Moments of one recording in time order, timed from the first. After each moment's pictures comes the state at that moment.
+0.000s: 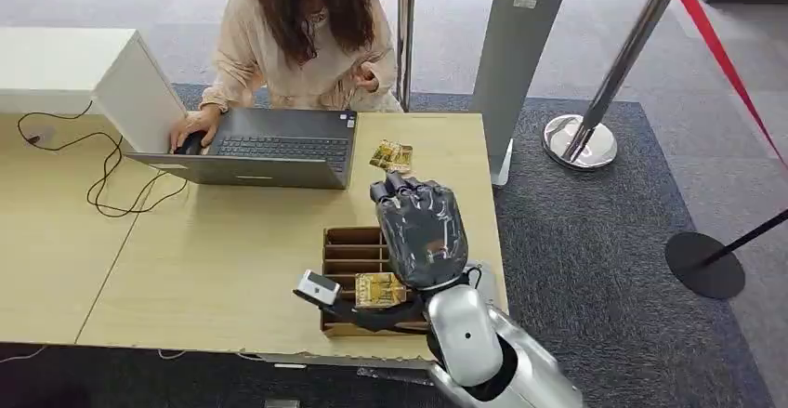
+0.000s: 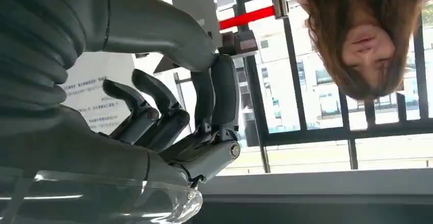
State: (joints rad) left arm -0.11 -0.03 -1.00 -0.18 0.06 0.00 0.40; right arm -0.44 0.00 0.91 -1.71 1.50 -0.20 0.54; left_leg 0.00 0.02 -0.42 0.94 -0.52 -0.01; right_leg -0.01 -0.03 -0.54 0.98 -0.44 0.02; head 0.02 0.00
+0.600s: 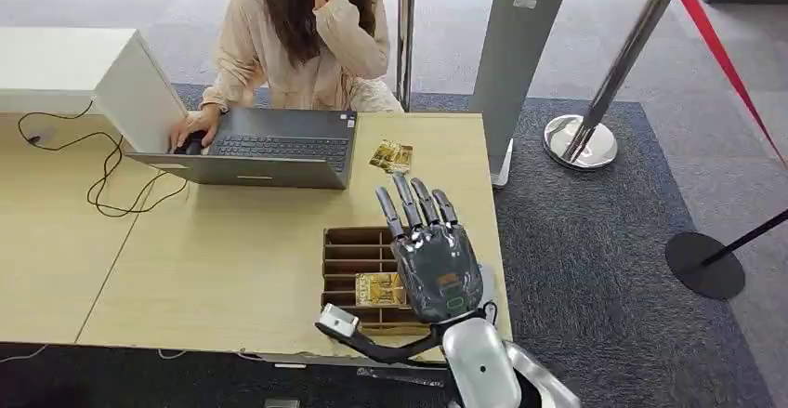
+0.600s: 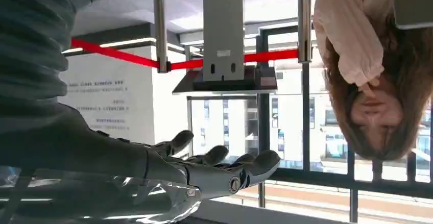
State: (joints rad) left arm -0.10 -0.03 -0.99 -0.18 0.10 0.00 0.39; right arm -0.29 -0.09 0.91 -1.84 1.50 0.00 0.55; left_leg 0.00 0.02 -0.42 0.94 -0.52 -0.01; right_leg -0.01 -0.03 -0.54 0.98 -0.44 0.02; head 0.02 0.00
